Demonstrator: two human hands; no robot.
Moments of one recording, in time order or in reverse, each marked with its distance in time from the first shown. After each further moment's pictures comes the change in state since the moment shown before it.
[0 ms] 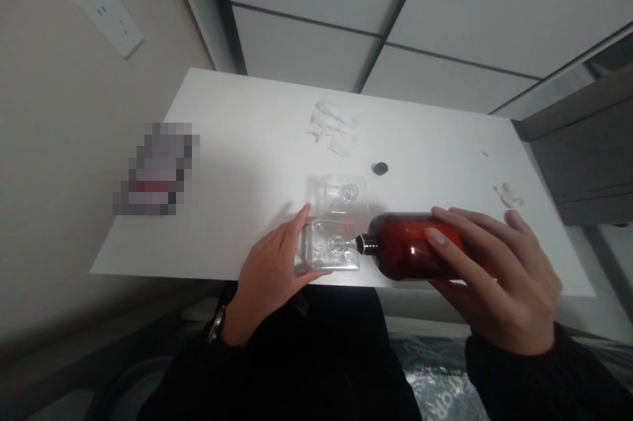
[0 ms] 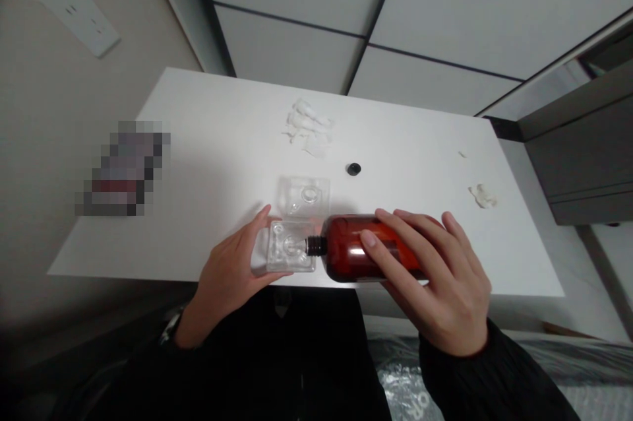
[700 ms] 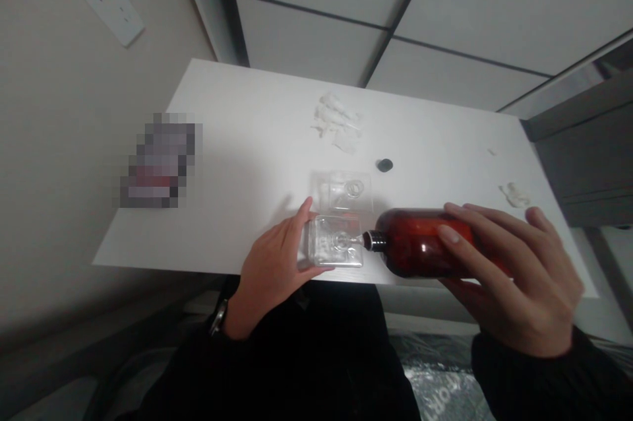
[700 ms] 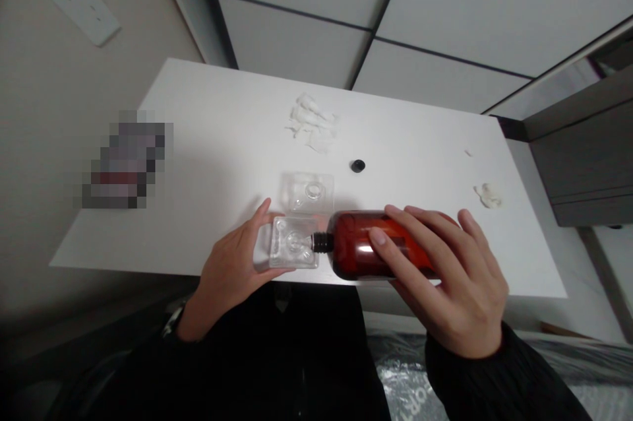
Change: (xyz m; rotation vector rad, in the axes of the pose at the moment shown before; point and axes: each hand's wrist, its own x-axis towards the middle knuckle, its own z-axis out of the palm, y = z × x) left_hand -0.001 0.000 0.000 -0.027 0.014 -0.002; right_hand 0.002 -0.001 -0.003 -0.023 0.005 0.041
